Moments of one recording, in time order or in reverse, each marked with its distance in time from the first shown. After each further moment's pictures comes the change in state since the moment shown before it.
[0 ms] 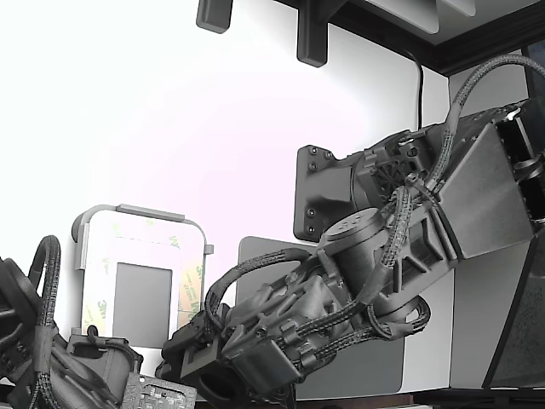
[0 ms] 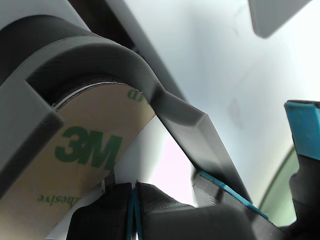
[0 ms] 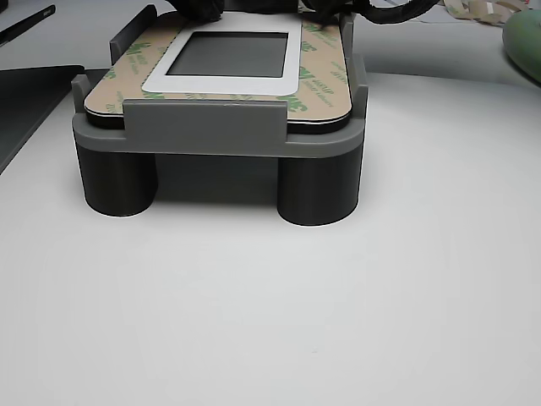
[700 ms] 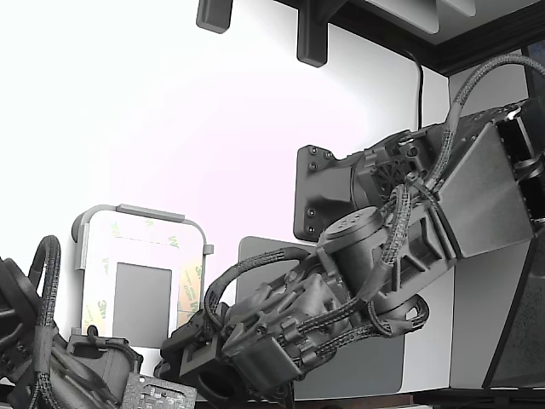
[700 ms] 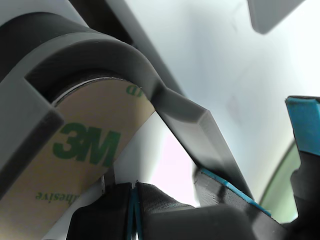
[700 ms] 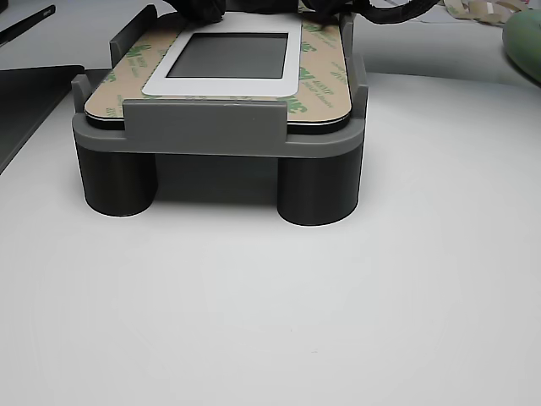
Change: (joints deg) arm -0.1 0.2 1.1 -1.6 0.0 0.4
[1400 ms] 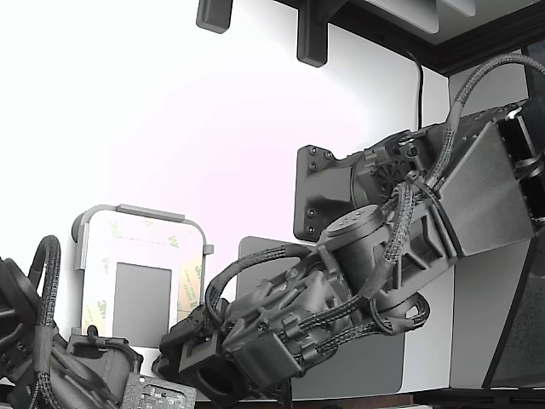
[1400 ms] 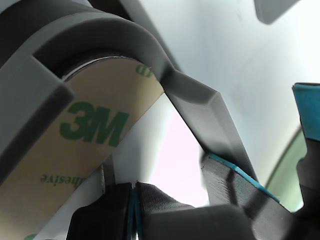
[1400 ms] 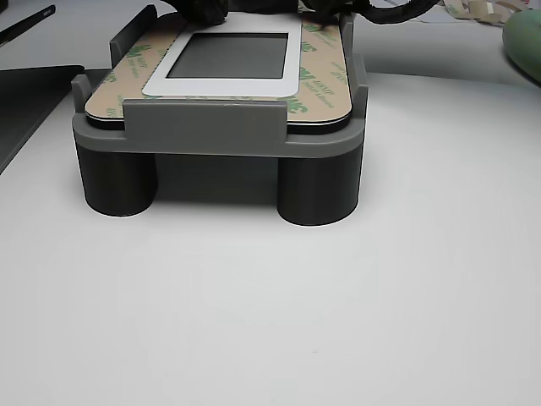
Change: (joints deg) arm -0.3 0.5 0.4 0.1 1.1 -0.4
